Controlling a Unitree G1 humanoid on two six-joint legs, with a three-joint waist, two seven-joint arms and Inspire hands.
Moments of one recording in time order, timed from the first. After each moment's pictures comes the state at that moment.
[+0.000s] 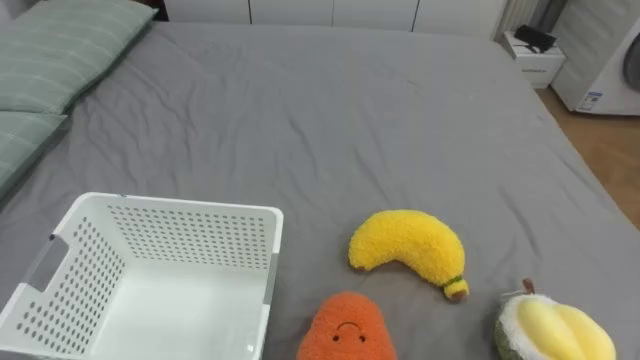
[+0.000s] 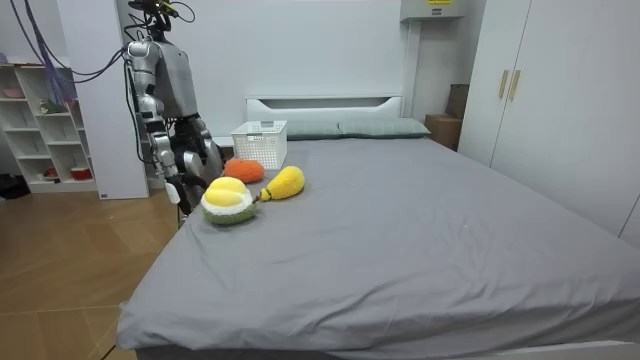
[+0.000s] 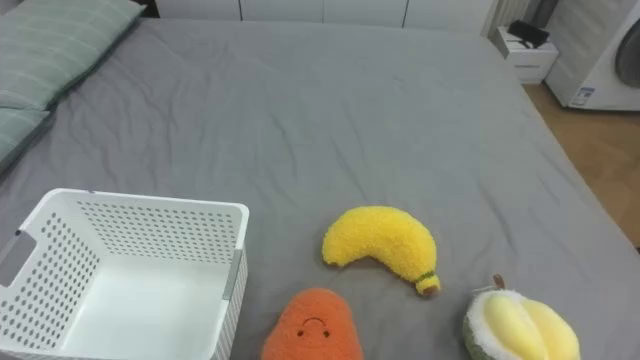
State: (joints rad) left arm 0.25 0.13 0.12 1.03 -0.29 0.10 0.25; right arm 0.16 -0.20 0.01 1.31 0.83 0.12 0.07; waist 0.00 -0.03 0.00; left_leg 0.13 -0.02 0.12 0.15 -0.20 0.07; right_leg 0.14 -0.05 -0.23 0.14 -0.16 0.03
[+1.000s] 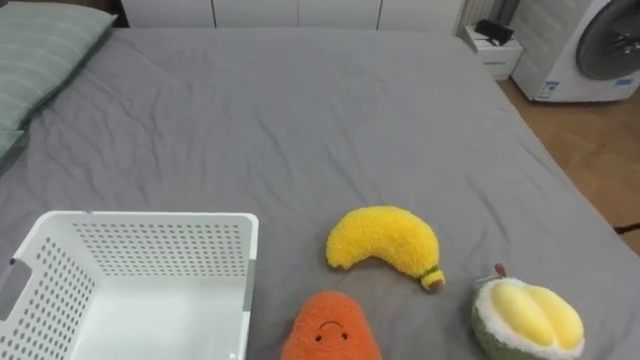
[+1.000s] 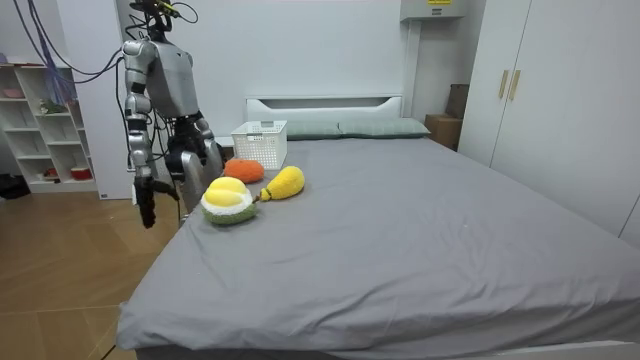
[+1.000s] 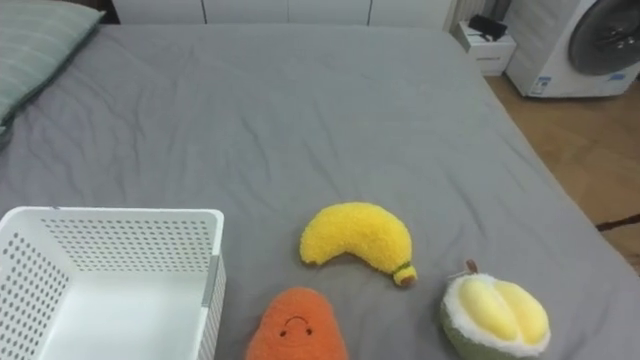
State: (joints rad) left arm 0.29 0.16 0.25 1.03 -0.30 0.11 0.27; right arm 0.25 -0.23 -0.35 1.28 0.97 0.15 -0.11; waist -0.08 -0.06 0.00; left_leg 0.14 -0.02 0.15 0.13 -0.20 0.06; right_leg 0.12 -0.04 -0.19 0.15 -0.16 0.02
